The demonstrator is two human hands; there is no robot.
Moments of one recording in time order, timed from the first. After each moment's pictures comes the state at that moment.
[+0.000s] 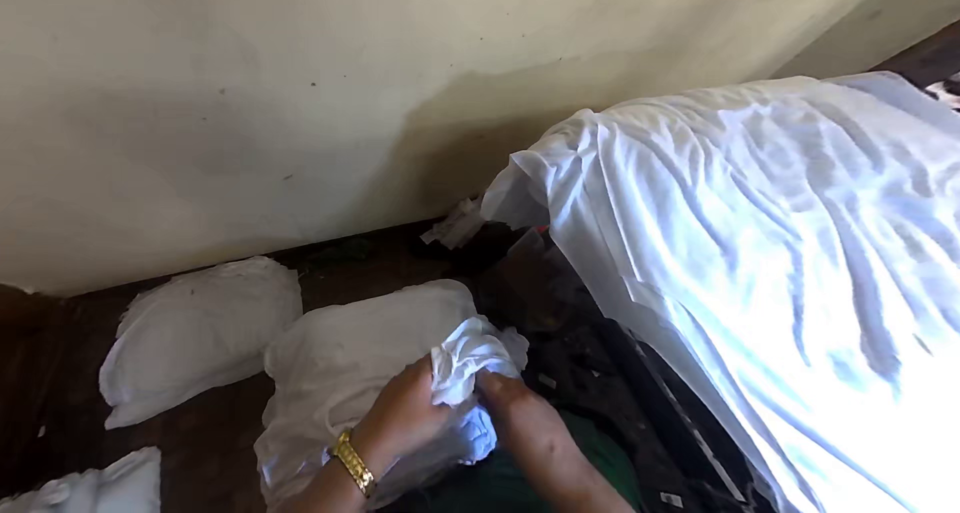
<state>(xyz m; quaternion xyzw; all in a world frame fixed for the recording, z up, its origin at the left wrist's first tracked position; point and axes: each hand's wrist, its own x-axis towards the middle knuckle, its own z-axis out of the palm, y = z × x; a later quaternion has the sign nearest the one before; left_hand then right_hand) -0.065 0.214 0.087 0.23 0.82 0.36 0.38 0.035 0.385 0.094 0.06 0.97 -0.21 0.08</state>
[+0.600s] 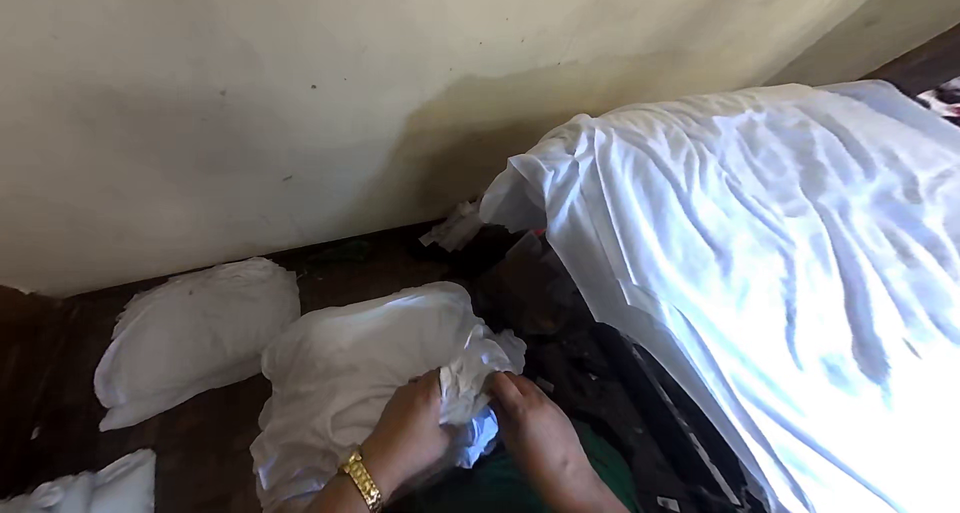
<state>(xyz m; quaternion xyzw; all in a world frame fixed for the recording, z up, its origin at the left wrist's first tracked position) -0.048 0.219 0.081 0.26 0.84 0.30 0.36 0.042 0.388 0.090 0.06 0.97 -0.21 -0.08</state>
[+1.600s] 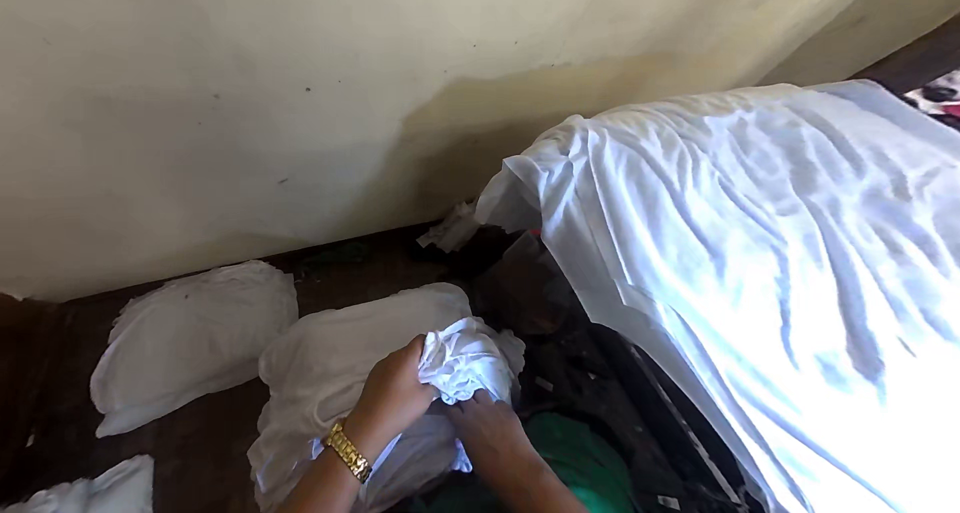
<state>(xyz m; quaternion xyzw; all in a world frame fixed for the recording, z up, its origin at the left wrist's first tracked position) -0.086 0.217 0.093 0.19 0.86 0.34 0.34 0.014 0.354 0.084 0.00 0.92 -0.07 0.38</state>
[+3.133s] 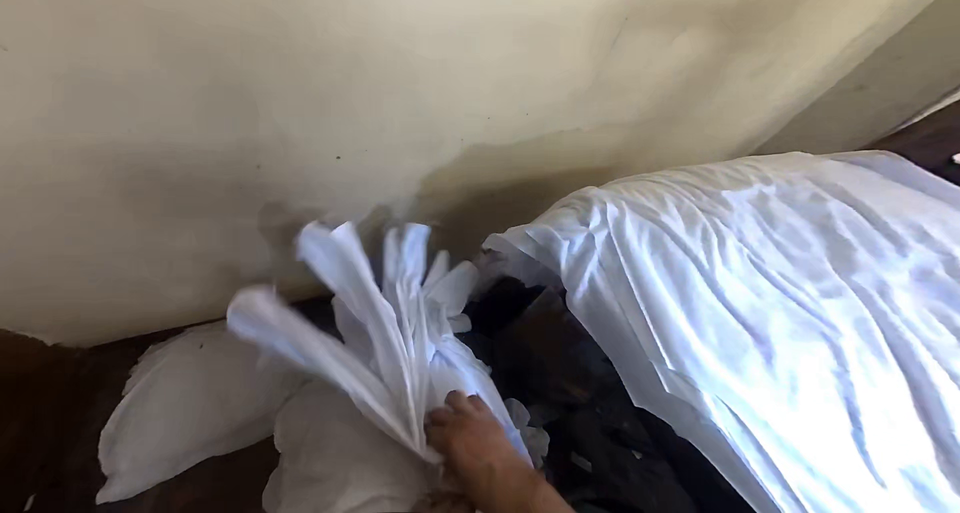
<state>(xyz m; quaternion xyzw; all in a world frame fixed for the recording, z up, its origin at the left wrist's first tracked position) -0.013 0.187 0.074 0.35 0.85 0.33 0.21 -0.067 0.347 0.114 -0.15 0.95 -0.19 0.21</state>
